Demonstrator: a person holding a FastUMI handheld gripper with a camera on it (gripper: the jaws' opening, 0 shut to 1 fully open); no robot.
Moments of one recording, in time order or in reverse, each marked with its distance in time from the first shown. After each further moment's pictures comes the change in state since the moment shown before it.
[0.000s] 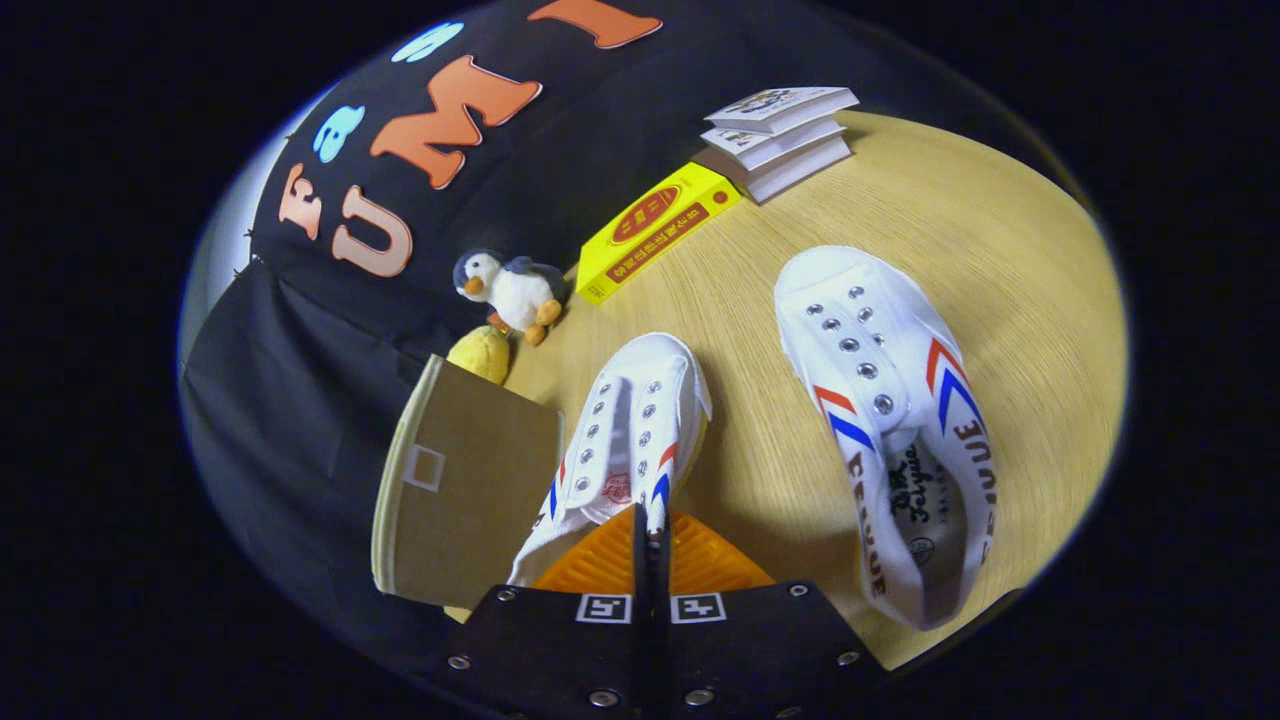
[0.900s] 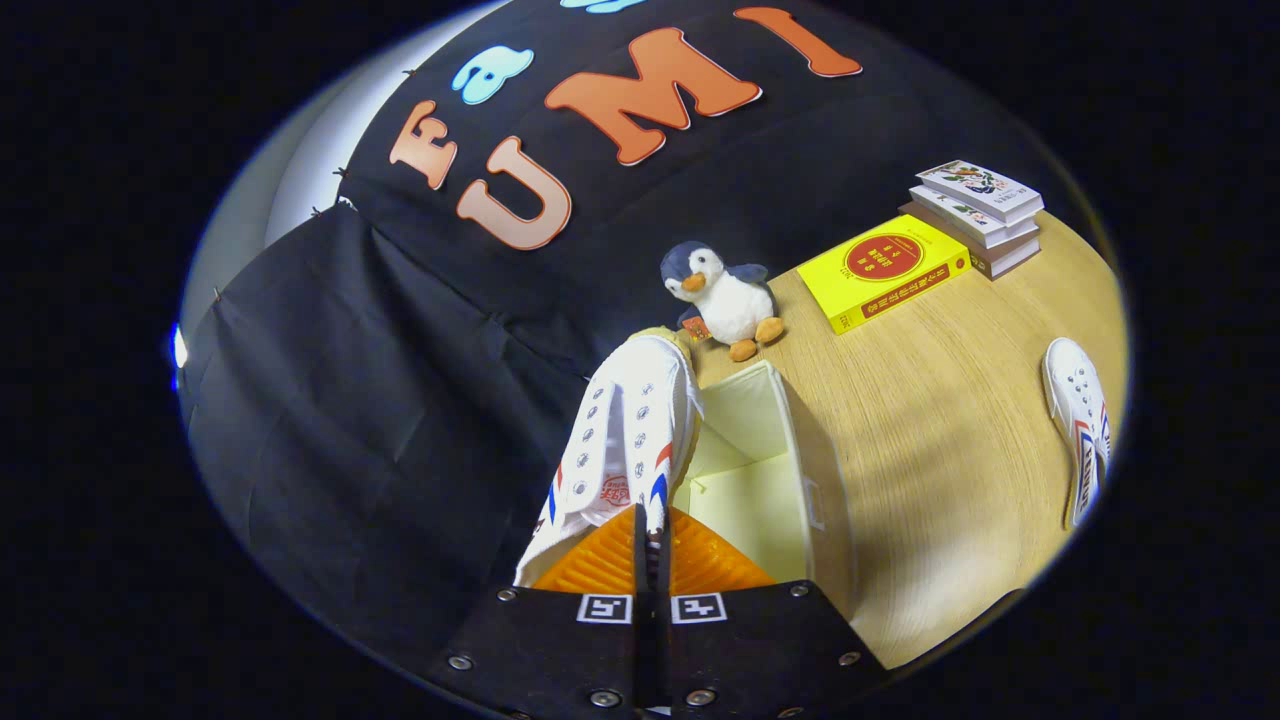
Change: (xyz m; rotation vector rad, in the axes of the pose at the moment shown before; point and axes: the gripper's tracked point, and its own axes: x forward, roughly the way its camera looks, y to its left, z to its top) arm 0.037 0.273 -0.039 -0.188 -0.034 0.087
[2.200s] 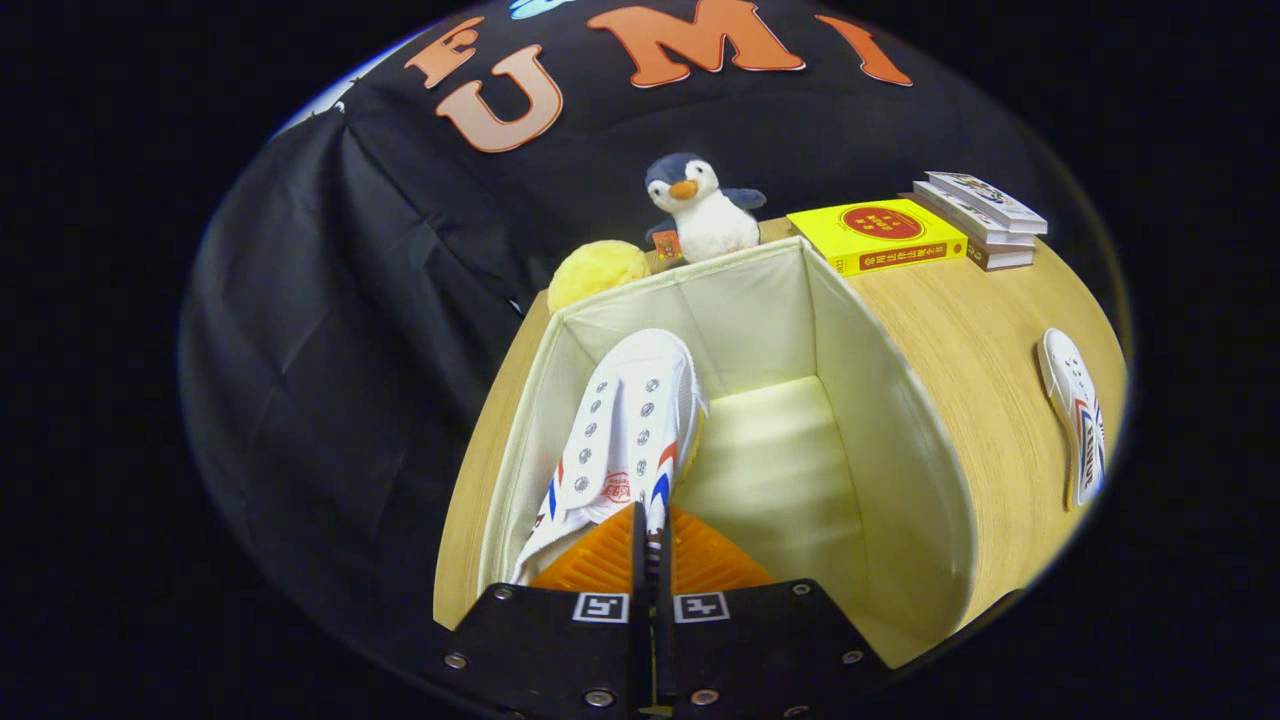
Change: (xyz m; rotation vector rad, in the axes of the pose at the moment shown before) arm 0.074 -0.013 -0.088 -0.176 0.131 -0.244
